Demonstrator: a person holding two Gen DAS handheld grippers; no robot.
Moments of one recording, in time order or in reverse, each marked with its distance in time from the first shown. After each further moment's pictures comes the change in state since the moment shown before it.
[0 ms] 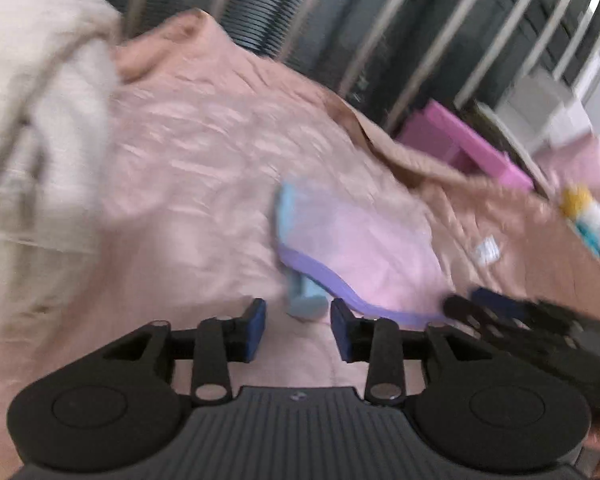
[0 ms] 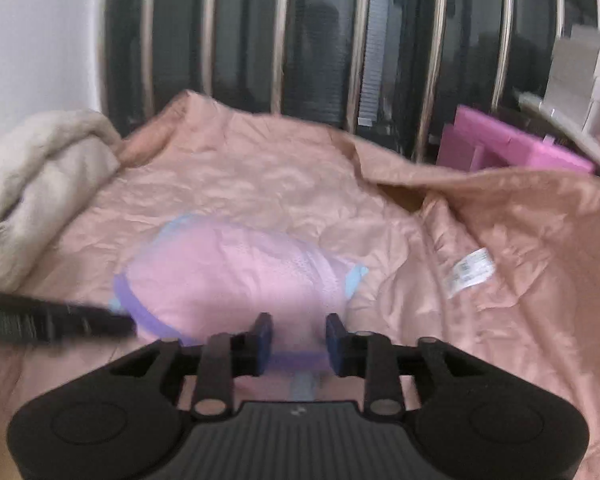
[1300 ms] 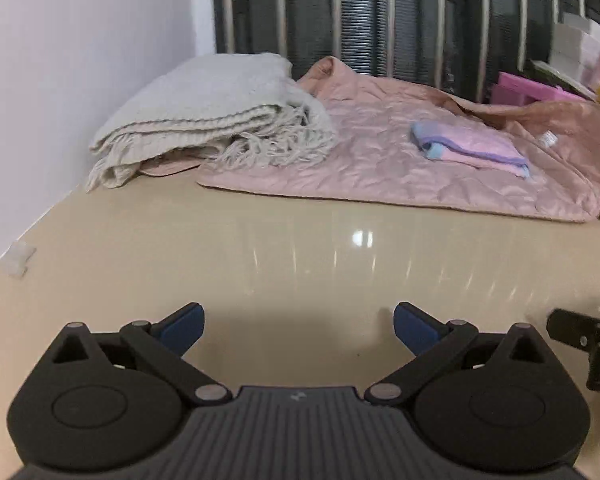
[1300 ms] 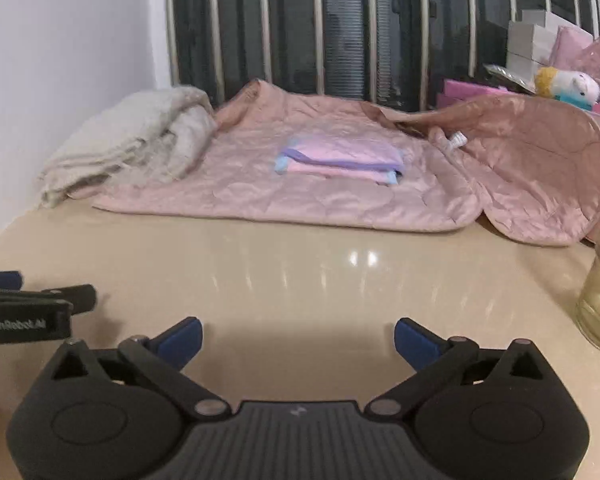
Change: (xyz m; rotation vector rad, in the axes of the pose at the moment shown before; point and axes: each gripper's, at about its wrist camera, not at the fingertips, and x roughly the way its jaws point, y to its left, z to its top) left arm -0.190 -0.009 -0.181 0.195 -0.157 0.526; right arm -0.181 0.091 -0.145 0.124 0.012 0.057
